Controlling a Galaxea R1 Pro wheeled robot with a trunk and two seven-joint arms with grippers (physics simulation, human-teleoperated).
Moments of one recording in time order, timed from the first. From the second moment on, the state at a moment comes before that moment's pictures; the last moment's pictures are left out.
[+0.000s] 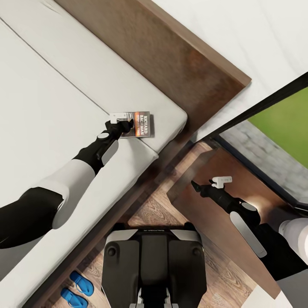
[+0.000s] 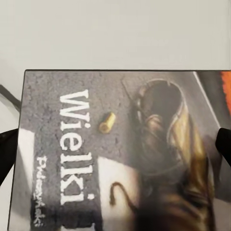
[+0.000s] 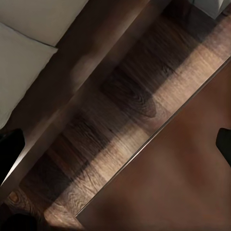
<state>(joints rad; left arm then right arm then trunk) -1.46 -0.07 -0.36 -0.41 0.35 -0.03 0.13 -0.60 -0.35 0.34 -1.39 -0.62 0.32 -0.02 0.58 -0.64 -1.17</state>
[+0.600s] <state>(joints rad) -1.44 -0.08 -0.36 -0.42 0.35 -0.03 0.13 -0.60 -0.35 0.34 -1.39 -0.62 0.32 -0.02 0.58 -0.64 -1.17</state>
